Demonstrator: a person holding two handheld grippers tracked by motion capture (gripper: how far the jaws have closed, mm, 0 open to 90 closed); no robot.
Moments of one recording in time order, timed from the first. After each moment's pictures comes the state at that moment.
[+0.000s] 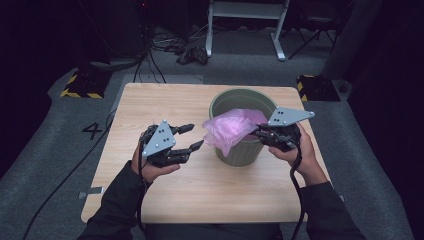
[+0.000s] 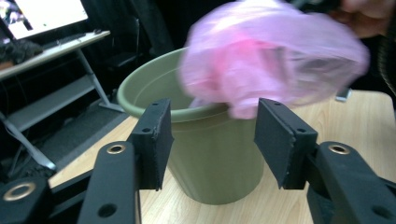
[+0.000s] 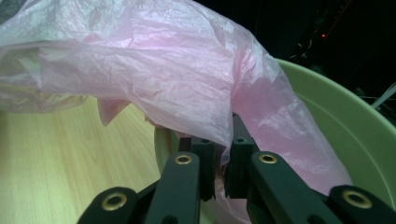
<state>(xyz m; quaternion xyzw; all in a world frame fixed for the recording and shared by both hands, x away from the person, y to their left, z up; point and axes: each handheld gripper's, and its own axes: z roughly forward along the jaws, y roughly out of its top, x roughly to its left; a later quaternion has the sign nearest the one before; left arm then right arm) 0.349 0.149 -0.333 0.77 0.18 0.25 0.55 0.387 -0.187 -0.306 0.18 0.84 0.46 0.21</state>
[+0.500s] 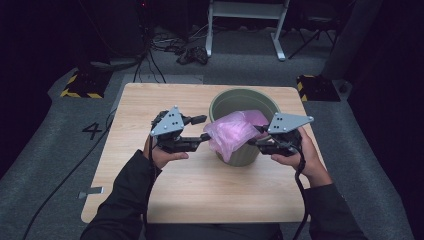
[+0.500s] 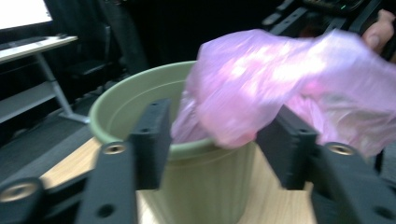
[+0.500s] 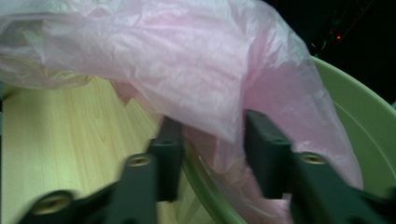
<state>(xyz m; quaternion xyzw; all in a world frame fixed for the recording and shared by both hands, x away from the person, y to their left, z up) 0.380 0.124 -0.327 0.77 0.15 0.18 0.59 0.381 -0.189 -0.313 0.14 0.86 0.44 0.21</state>
